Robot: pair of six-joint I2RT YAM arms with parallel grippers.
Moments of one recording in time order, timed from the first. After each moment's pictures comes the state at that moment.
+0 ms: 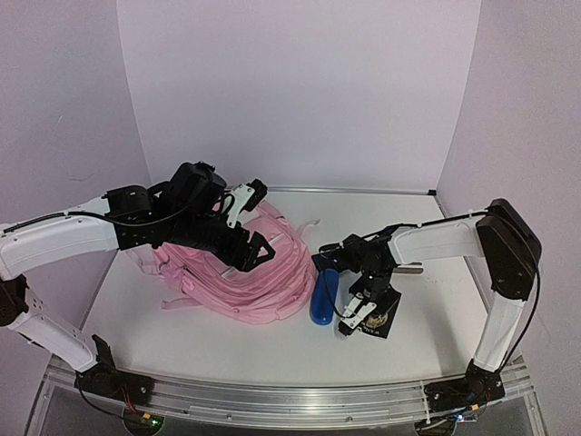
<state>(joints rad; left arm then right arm) -1.01 1.36 1.25 -0.56 0.00 -0.26 0.78 1.88 1.14 -0.85 0.14 -1.57</state>
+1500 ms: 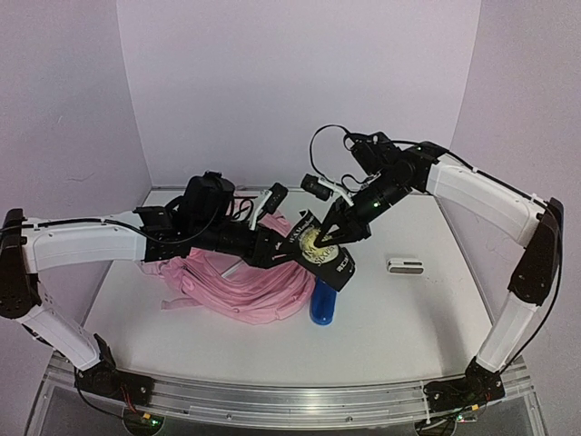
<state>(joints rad) -0.95 1.47 1.10 -0.07 0.42 -0.38 0.69 1.75 1.71 -1.01 -0.69 -0.48</state>
